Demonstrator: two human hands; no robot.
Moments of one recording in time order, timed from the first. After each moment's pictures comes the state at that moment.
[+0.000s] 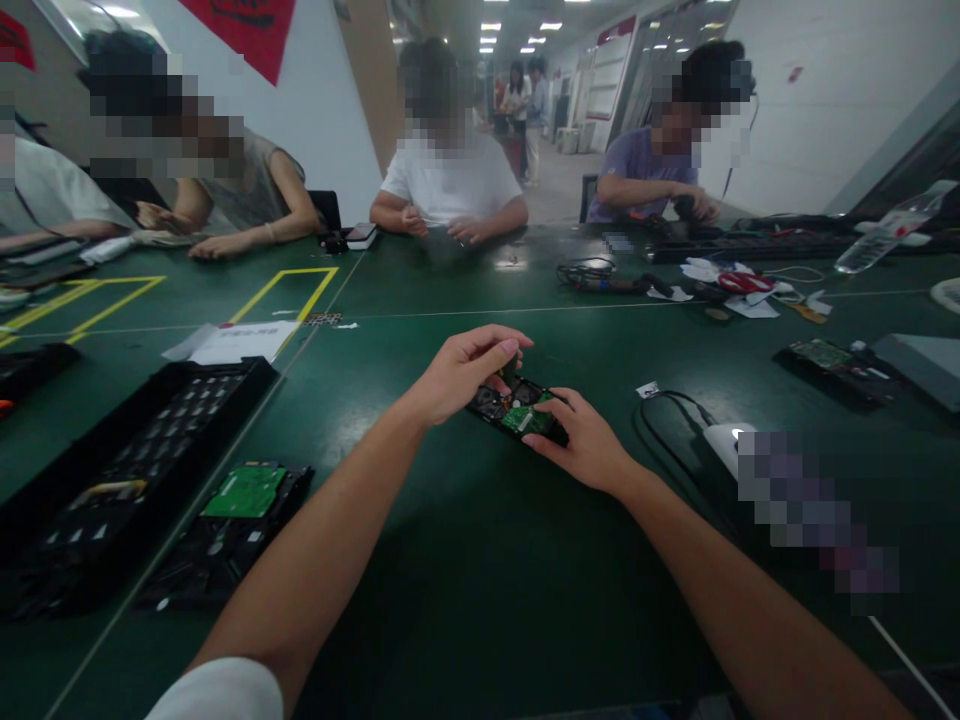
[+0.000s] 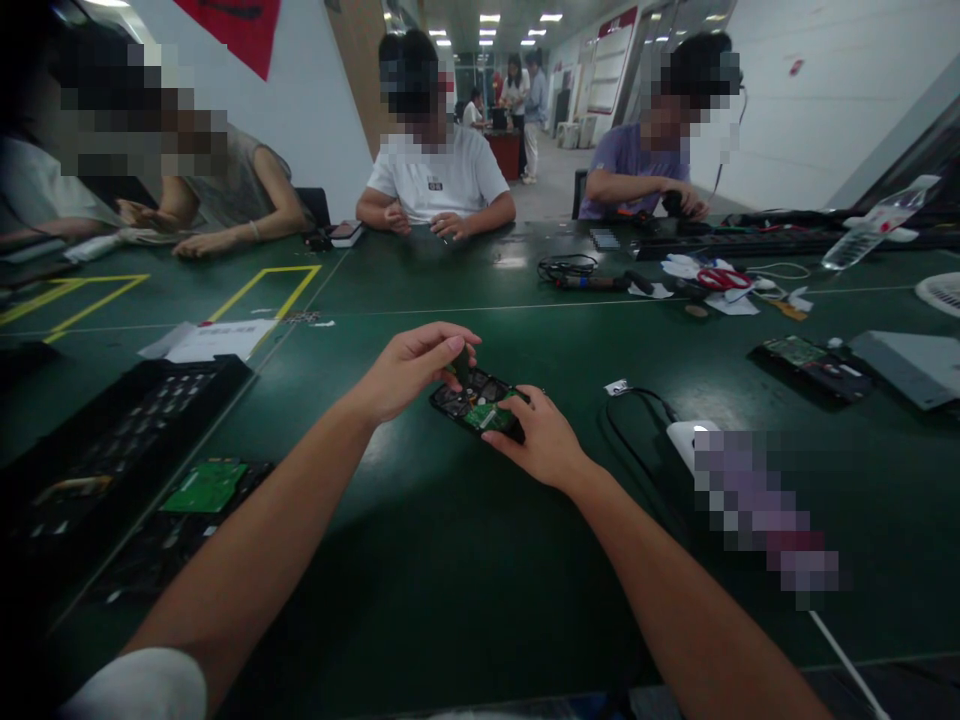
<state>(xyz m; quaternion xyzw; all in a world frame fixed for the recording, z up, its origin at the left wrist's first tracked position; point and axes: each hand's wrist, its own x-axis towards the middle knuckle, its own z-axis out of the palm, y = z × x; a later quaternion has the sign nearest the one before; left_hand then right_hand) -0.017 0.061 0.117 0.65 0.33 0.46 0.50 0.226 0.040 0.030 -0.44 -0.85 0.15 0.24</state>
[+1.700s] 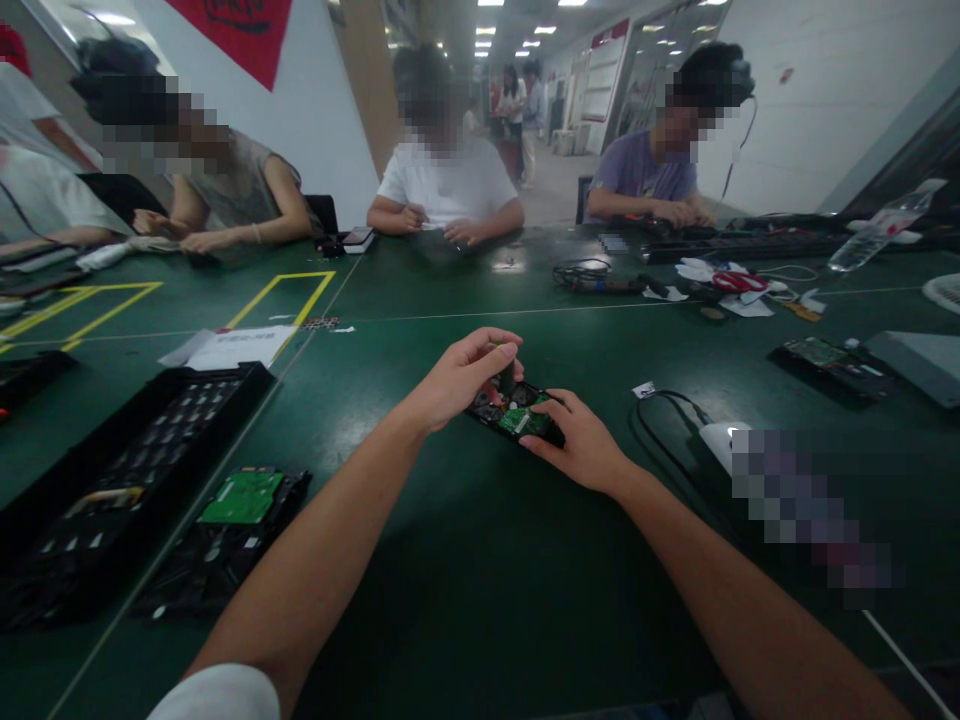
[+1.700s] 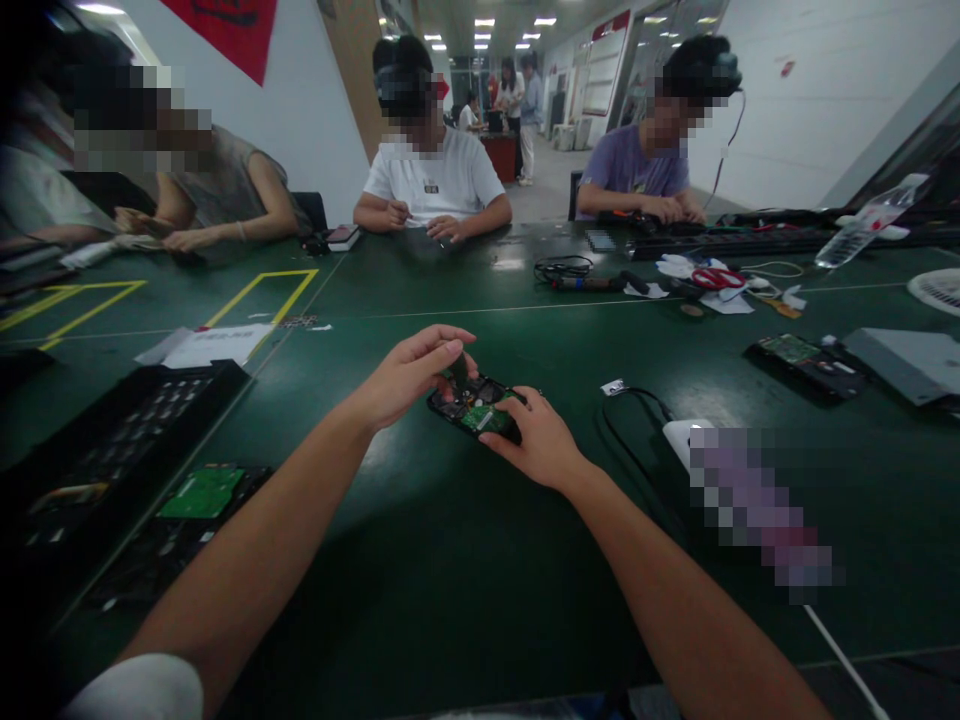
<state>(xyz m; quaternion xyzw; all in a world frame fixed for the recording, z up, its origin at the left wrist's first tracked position) -0.012 0.057 0.118 0.60 0.36 0.44 0.56 0.226 0.039 0.030 -0.44 -0.85 0.15 0.24</state>
